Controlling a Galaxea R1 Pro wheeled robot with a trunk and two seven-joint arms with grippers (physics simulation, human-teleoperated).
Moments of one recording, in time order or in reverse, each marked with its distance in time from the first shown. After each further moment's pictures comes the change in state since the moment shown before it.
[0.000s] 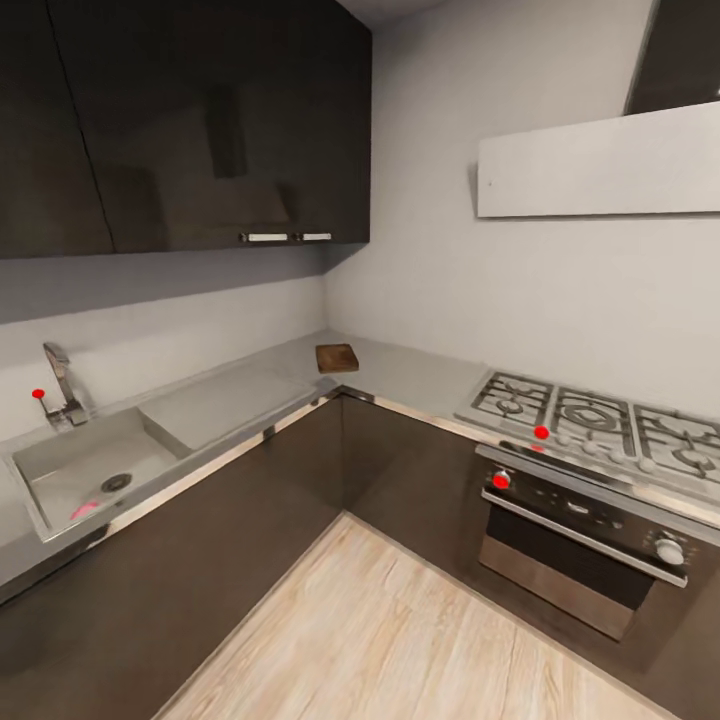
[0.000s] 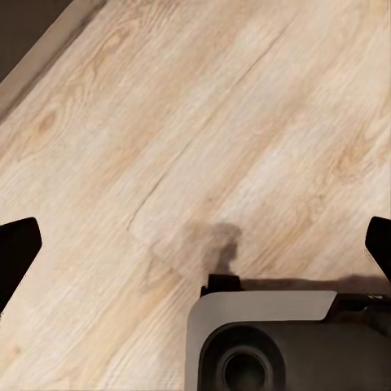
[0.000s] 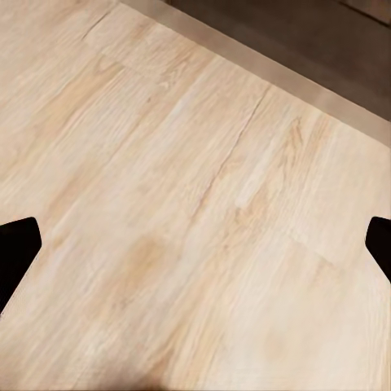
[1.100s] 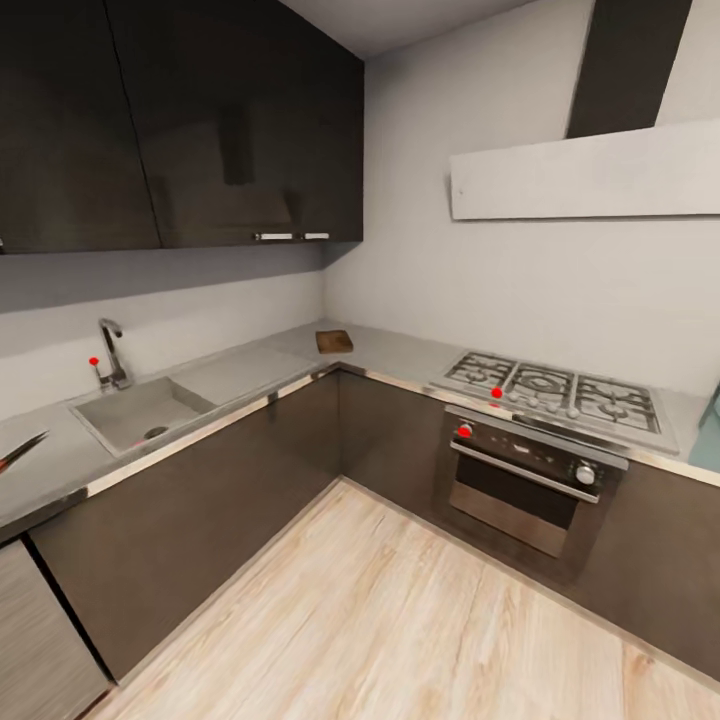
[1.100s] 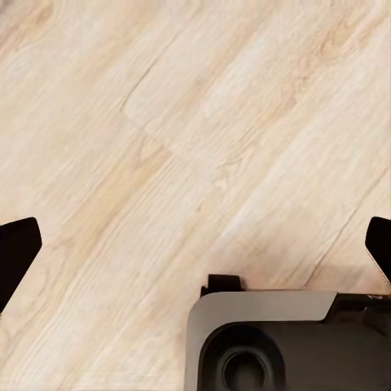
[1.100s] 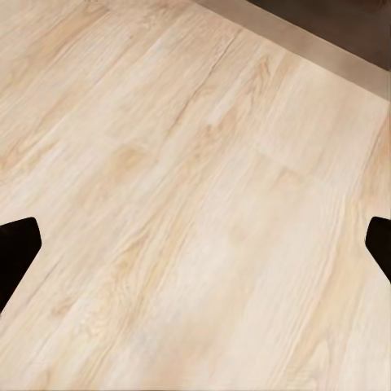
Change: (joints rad) left arm 0.000 0.000 0.000 0.000 0.001 0.000 0.000; right arm 0.000 -0.002 -0.006 -0.015 -0.003 0.001 -0.001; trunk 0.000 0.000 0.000
